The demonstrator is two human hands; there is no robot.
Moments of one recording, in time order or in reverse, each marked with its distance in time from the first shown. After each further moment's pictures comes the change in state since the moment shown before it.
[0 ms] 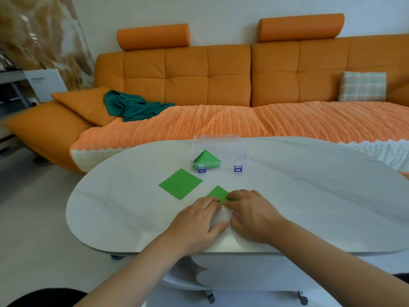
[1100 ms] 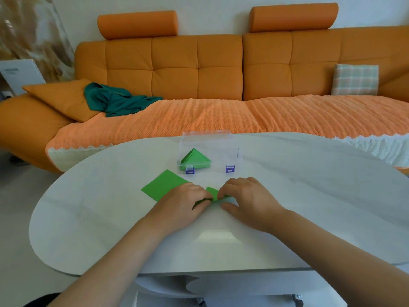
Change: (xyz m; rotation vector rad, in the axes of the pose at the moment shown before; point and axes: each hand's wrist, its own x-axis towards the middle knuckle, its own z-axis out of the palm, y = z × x) left_hand 0.059 -0.037 -0.009 -0.104 0.179 0.203; right_hand 0.029 0.037 -0.001 0.149 0.162 -0.008
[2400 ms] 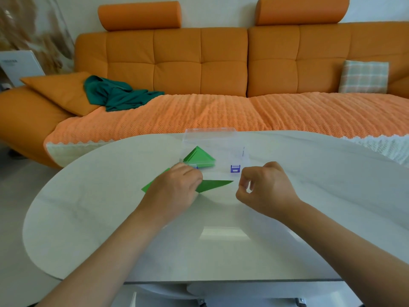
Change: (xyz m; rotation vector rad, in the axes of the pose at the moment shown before) left_hand 0.007 -0.011 -0.026 0.180 0.322 0.060; right_hand 0.010 0.012 -0.018 0.064 0.229 0.236
